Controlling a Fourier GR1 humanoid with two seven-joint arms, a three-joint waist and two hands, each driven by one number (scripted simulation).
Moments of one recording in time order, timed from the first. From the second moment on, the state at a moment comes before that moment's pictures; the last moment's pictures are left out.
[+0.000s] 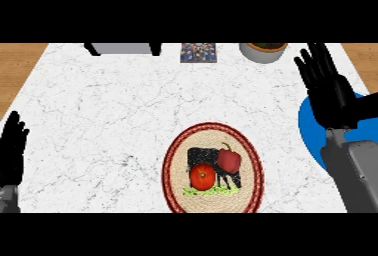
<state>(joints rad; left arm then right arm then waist) -0.03 0.49 0.04 -1.35 0.22 0.39 0.13 -0.41 -0.36 0.07 -1.40 -0.49 -0.14 -0.04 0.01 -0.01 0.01</state>
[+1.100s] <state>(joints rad) -0.04 0.31 -0.21 -1.44 0.15 0.32 0.17 -0.16 -0.26 0.57 -1.37 -0.04 -0.11 -0.49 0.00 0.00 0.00</state>
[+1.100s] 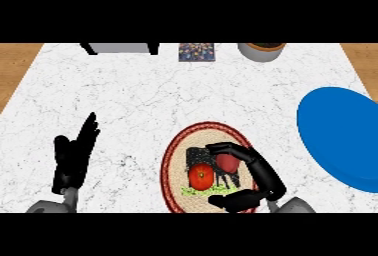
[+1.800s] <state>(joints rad) -0.05 0.29 -0.20 -1.43 0.13 0.32 0.18 -0.36 -0.43 0.71 -1.51 0.37 -0.01 -0.03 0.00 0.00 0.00</state>
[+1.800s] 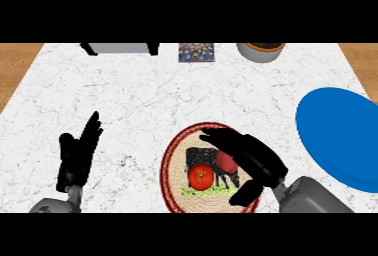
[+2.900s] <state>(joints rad) -0.04 0.23 -0.14 -1.48 0.05 0.26 0.24 -0.39 -0.19 0.67 -1.39 0.62 0.38 0.20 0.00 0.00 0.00</state>
